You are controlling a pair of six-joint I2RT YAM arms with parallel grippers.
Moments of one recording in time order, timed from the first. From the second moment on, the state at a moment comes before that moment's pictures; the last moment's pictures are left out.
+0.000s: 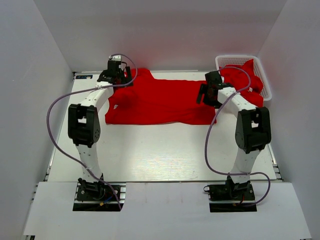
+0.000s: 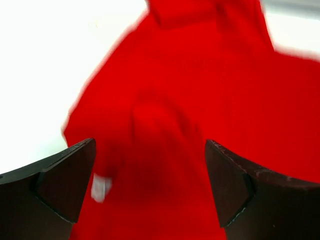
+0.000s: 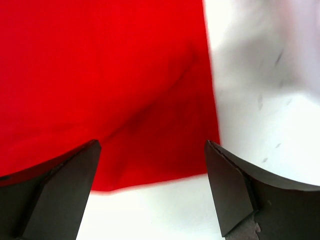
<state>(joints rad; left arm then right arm) -0.19 2.07 1.75 -0.31 -0.18 -0.22 0.24 1.91 1.50 -0.62 0.22 0.43</state>
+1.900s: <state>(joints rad) -0.17 0.99 0.69 -0.87 -0.01 -0.82 0.18 1.26 0.67 -0.64 -0.23 0.43</state>
